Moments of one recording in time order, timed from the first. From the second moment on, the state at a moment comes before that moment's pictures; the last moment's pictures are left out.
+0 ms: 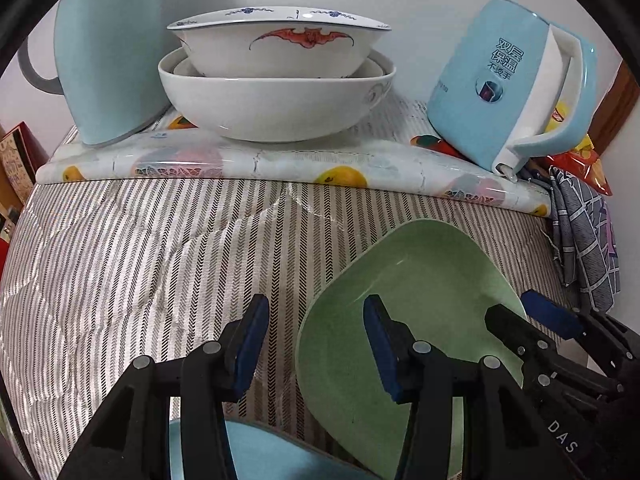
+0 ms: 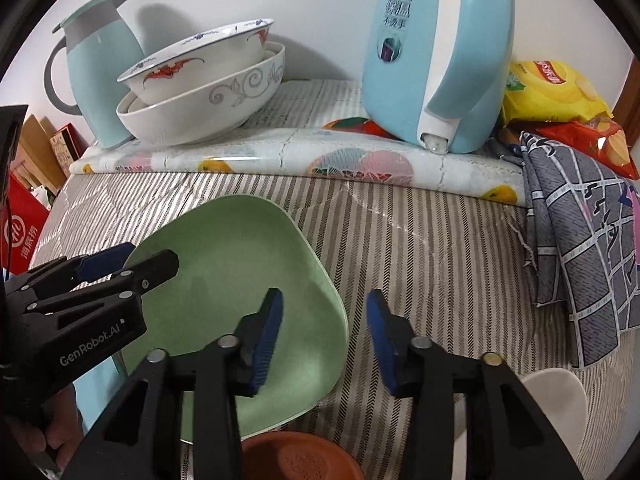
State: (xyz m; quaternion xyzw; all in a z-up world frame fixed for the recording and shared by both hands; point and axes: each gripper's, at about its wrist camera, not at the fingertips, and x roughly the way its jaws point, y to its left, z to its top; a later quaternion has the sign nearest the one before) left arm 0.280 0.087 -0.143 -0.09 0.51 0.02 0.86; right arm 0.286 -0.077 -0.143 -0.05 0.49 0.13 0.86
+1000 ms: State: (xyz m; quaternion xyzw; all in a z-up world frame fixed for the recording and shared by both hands) left arm 0.281 0.075 -0.115 -0.07 0.47 0.01 0.88; right arm 0.291 -0.096 -0.129 -0.02 0.48 0.11 0.87
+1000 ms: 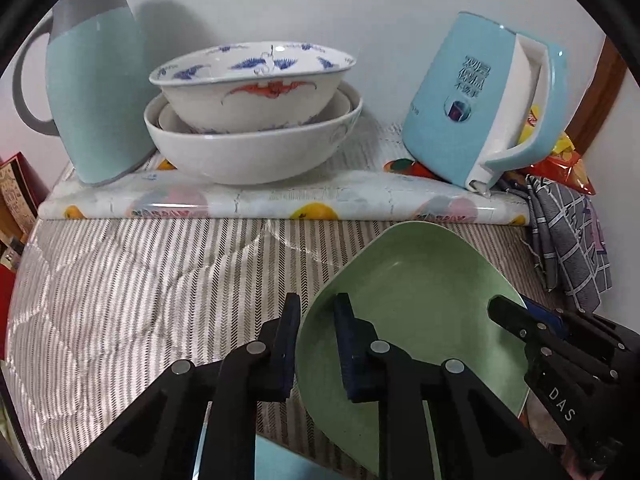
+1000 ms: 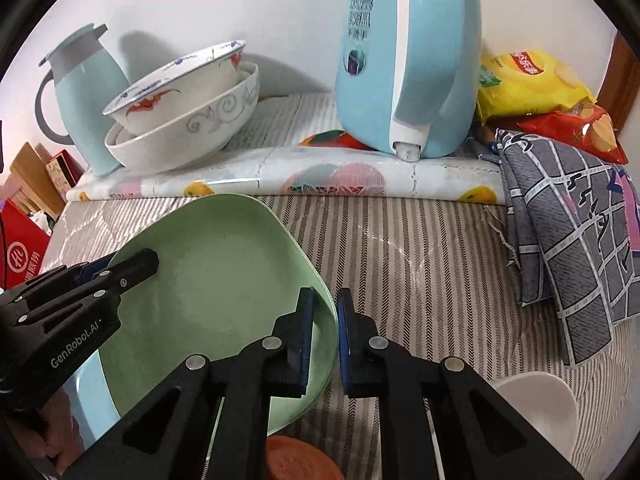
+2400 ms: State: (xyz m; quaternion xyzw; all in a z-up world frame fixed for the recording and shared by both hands) left arm 0.149 0.116 -0.044 -0.08 0.41 0.02 0.91; right arm 0.158 -0.062 -0.056 -0.01 0.42 0.13 0.90
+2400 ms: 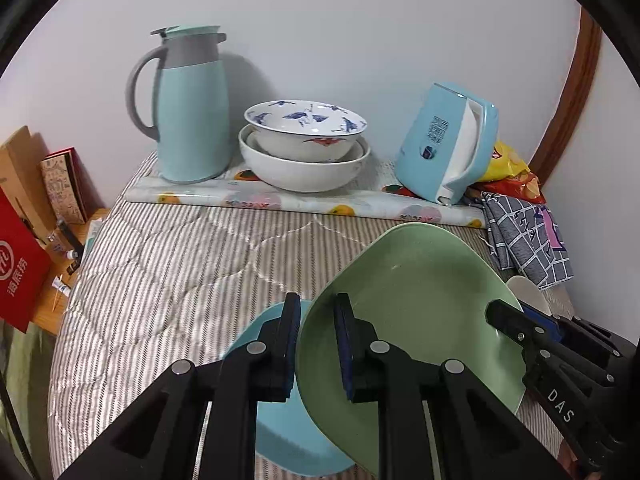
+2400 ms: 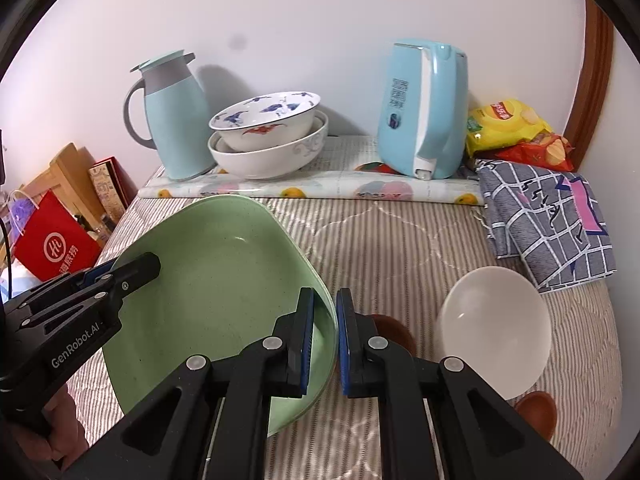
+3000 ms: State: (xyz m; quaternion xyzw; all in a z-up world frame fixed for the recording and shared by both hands) left arm 0.137 0.155 -0.063 -0.10 0.42 0.04 0.90; right arm 0.155 -0.023 -0.074 -0.03 0.43 0.15 0.89
